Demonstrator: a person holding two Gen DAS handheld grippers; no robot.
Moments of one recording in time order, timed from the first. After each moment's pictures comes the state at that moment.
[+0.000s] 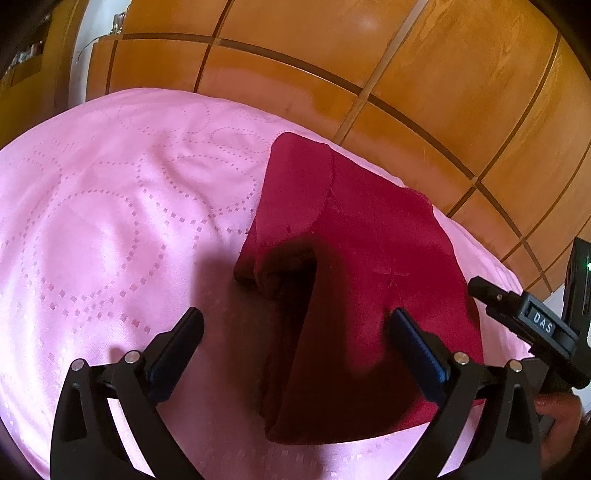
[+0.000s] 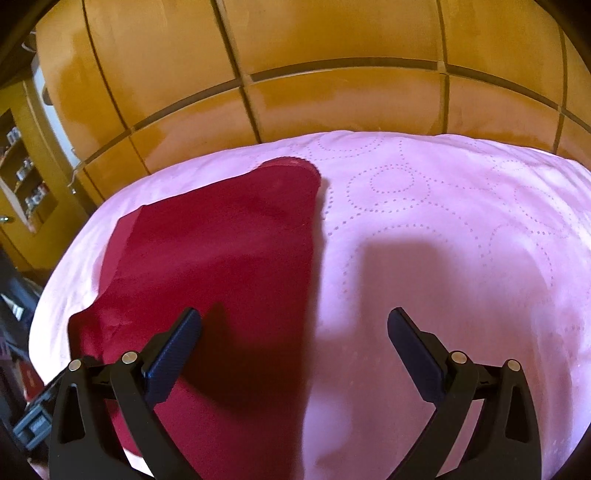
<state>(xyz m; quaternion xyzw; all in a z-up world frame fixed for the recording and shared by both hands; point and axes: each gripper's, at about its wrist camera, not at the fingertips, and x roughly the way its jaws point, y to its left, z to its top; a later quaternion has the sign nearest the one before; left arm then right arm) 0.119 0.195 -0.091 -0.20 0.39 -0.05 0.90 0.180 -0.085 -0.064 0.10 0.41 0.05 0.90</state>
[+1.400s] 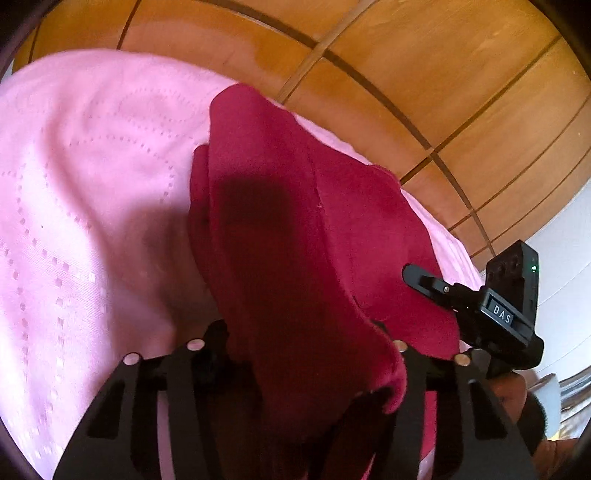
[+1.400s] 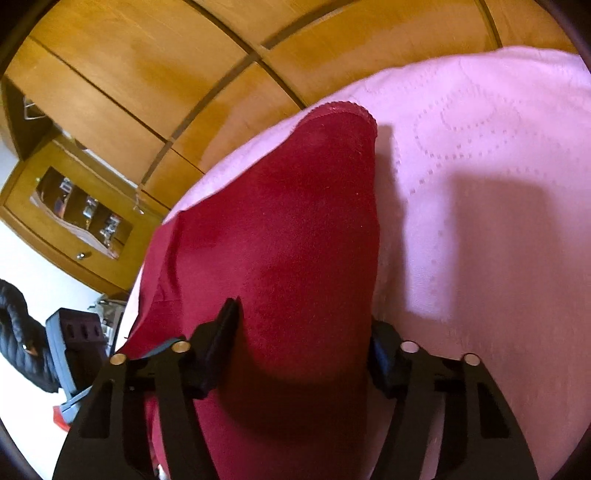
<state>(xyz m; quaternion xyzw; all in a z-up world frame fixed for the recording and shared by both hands) 0.187 0.190 -0.105 -0.22 0.44 -0.20 0.85 0.228 -0.093 -0.107 0.26 0.44 0.20 0.84</state>
